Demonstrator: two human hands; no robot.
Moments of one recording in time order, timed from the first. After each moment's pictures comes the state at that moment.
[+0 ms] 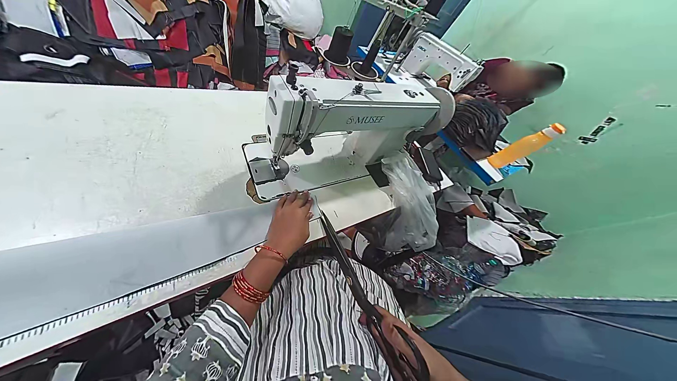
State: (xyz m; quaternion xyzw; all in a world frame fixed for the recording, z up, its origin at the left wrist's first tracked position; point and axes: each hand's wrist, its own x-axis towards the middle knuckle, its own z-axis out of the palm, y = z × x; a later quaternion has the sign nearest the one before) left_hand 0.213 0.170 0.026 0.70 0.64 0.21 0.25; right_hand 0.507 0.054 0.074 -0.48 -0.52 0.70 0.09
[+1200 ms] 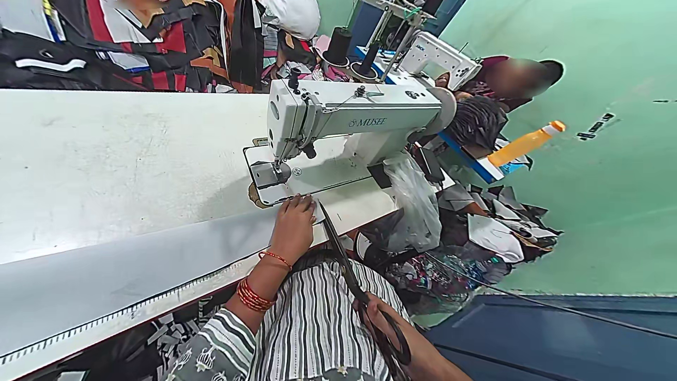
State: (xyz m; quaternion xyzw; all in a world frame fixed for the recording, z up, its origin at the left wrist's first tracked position) left_hand 0.212 0.169 0.026 0.70 0.64 0.22 0.25; right_hand 0.472 0.067 0.065 -0.51 -0.53 0.66 0.13
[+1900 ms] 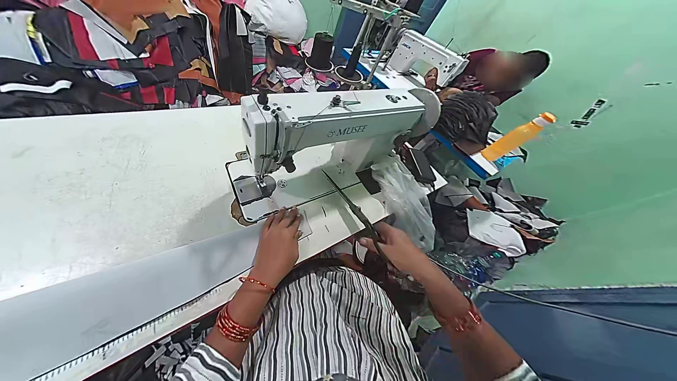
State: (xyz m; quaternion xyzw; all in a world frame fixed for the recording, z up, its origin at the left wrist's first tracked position) left_hand 0.216 0.168 0.017 0.70 0.63 0.26 0.20; right_hand 0.480 0.222 0.108 -0.66 -0.69 0.31 -0.03
